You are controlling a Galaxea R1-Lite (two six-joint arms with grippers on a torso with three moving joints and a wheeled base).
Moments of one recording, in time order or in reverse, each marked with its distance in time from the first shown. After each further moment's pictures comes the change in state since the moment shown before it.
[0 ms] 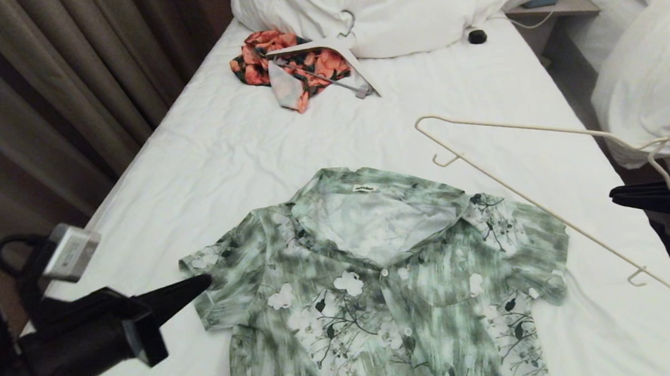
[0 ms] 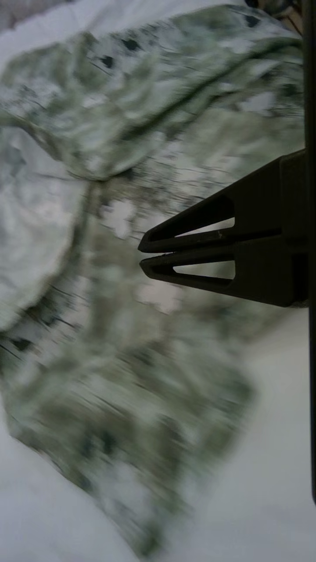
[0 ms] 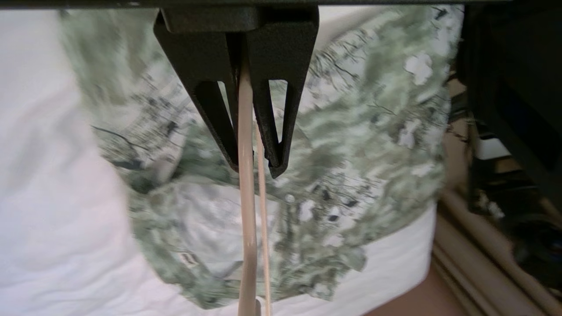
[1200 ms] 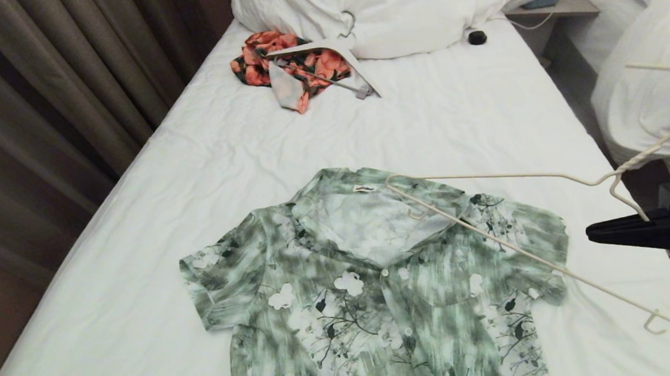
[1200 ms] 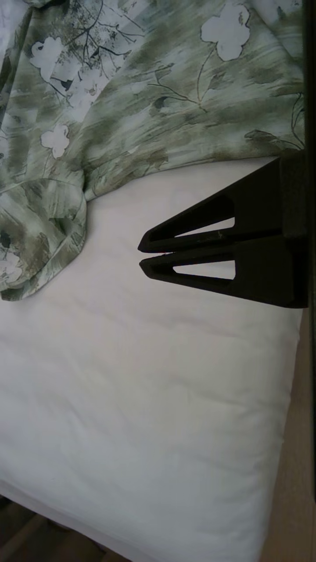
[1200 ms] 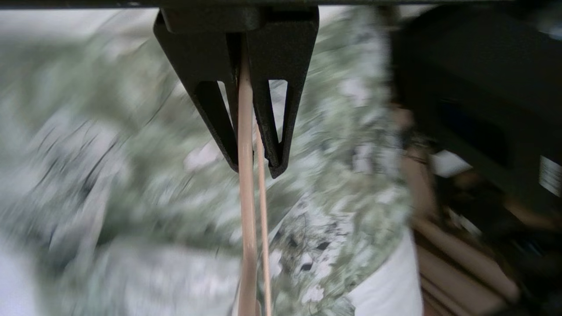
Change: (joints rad) left arm 0.249 -1.194 0.327 0.709 0.314 0.094; right arm 0.144 -0.097 0.001 0.246 -0.265 0.019
